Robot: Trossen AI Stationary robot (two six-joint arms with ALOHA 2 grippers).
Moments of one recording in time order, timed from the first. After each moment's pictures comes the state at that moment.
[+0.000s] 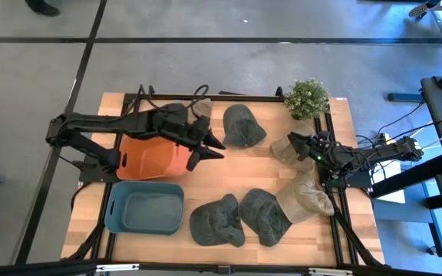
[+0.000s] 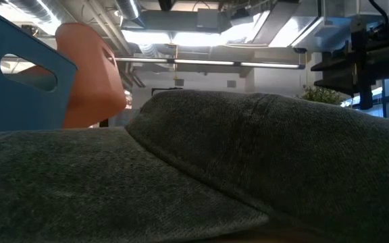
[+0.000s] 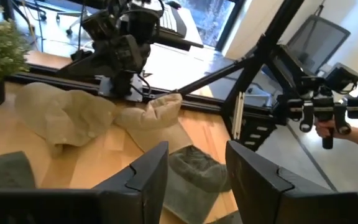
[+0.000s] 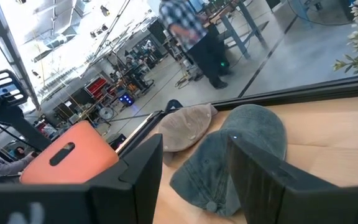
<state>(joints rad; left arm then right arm) 0.07 1.34 1.22 -0.19 0.30 -0.24 0.21 0.18 0.01 0.17 0.89 0.68</state>
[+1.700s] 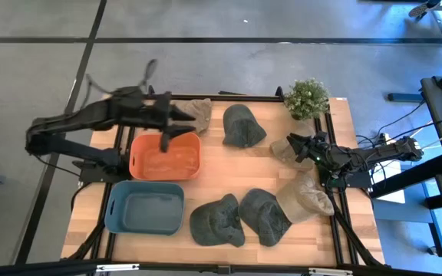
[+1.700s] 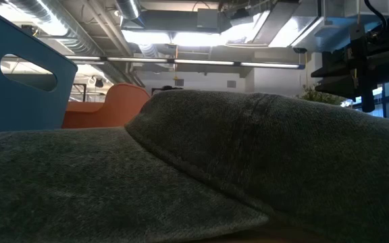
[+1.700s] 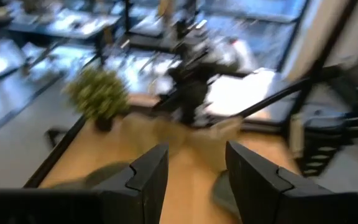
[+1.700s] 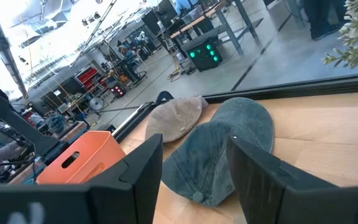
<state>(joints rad) 0.19 1.04 1.21 -0.43 0.09 -0.10 0.21 0.18 0.01 0.11 0.89 0.68</state>
